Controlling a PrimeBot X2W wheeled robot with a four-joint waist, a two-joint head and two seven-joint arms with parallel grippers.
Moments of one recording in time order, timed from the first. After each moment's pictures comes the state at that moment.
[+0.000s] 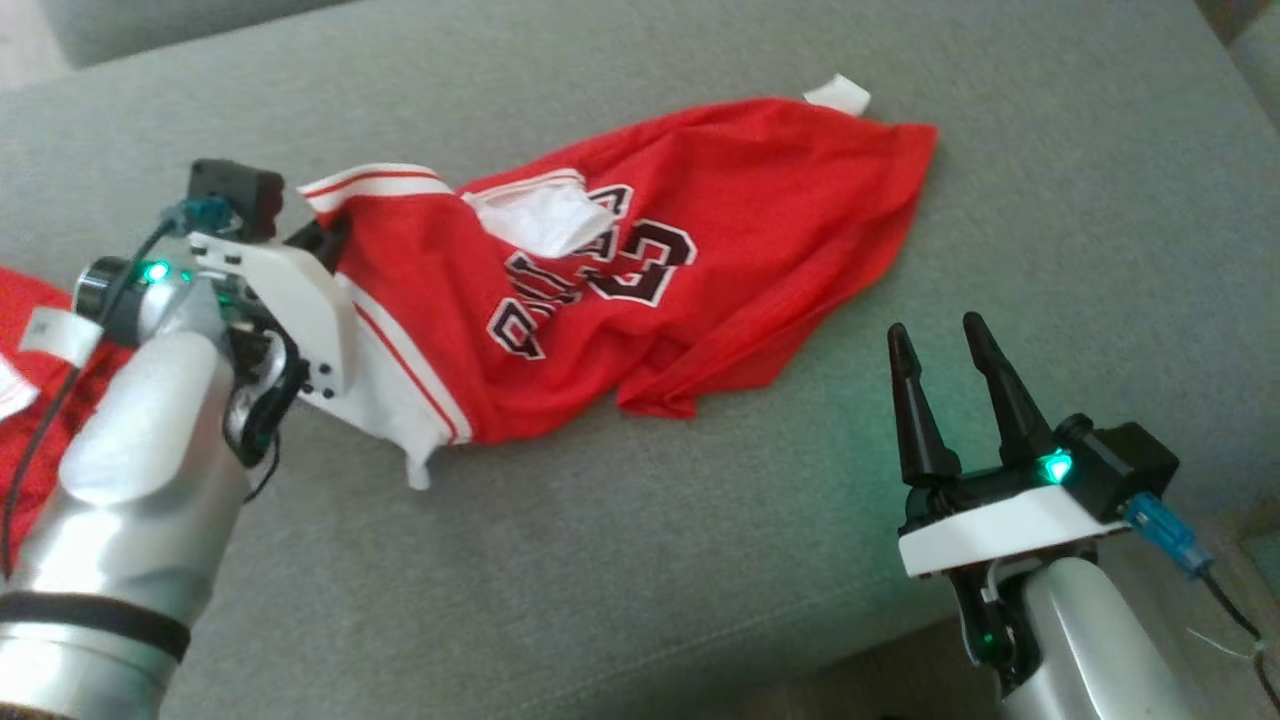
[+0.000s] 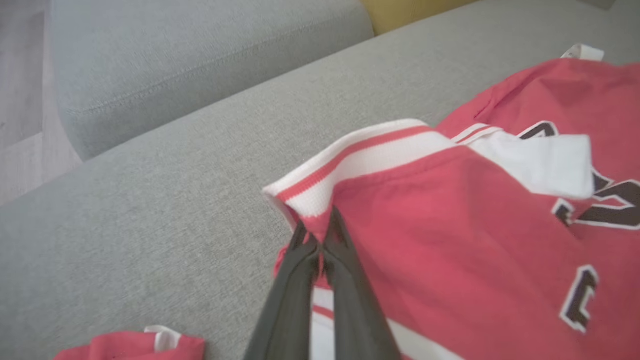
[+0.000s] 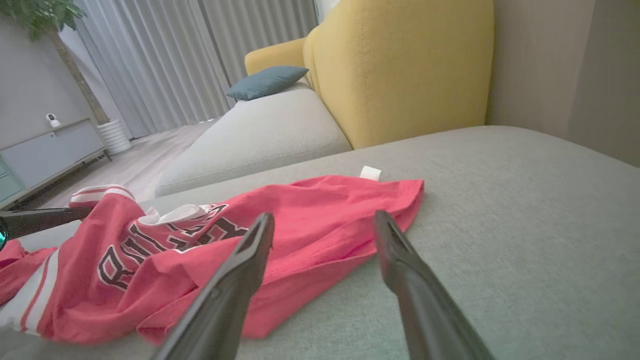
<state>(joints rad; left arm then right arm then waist) -0.72 0.32 -0.54 0.71 -0.43 -0.09 0.10 -0.16 -0.05 0.19 0.25 0.26 0.12 -0.25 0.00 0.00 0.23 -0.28</state>
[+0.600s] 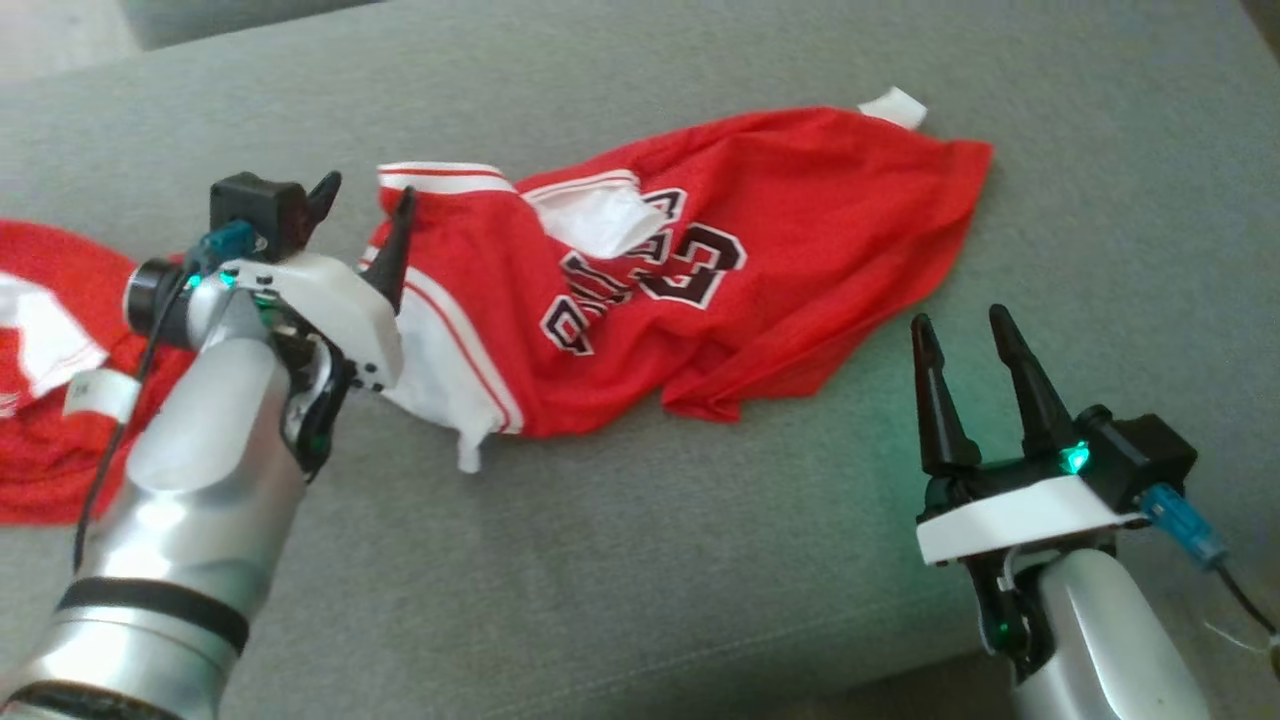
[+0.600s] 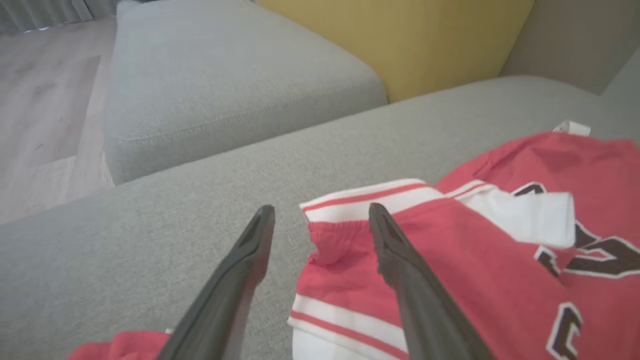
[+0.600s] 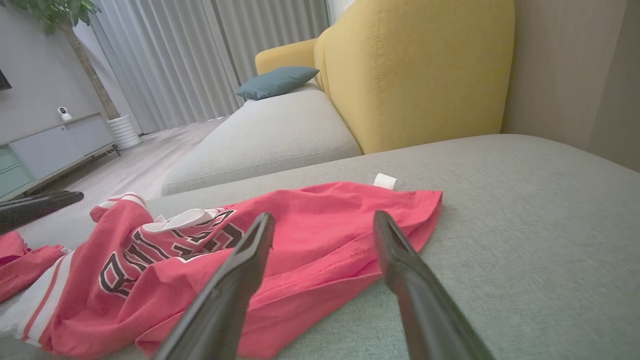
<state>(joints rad) -0.77 0.24 -0.56 0.87 -0.43 -0.08 -0.17 -0.18 -0.05 0.15 0.26 0.24 0.12 -0.25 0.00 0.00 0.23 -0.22</state>
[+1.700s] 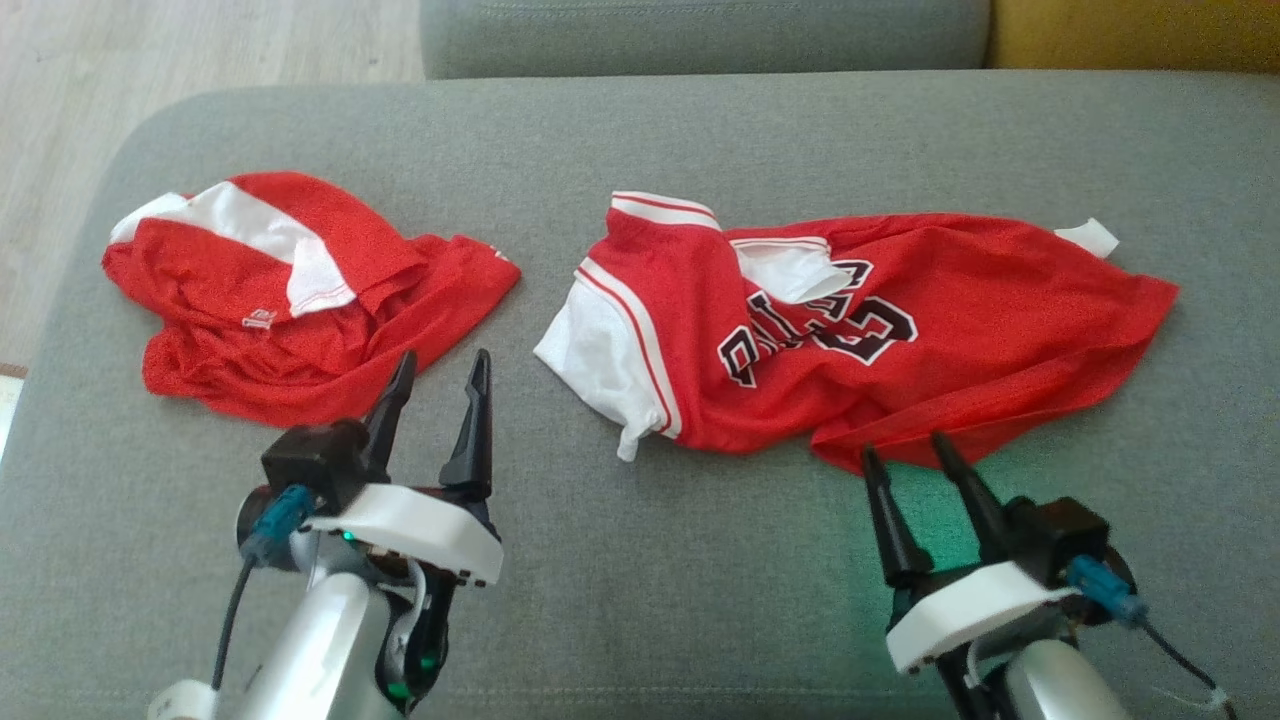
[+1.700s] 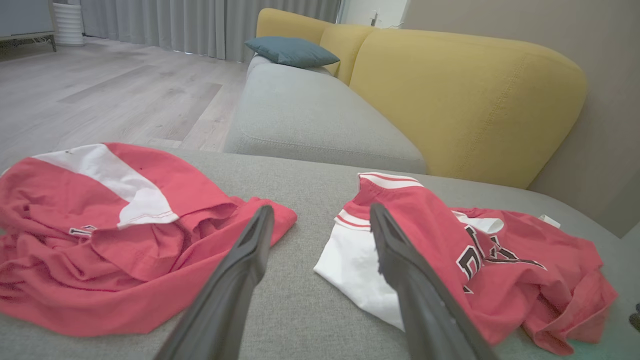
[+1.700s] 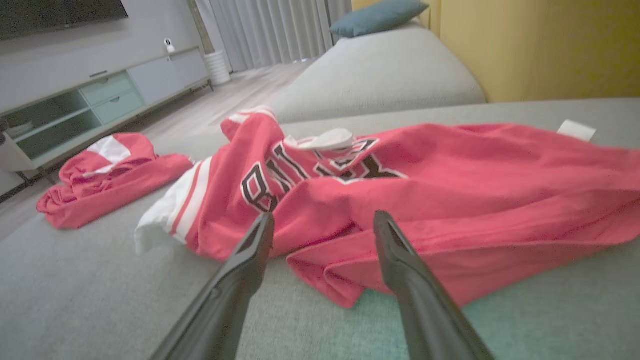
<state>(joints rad) -0.21 0.10 -0.37 0.29 -0.39 0.05 -0.25 -0.07 -0.05 0.19 0.35 0.19 0.12 -0.20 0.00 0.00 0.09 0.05</state>
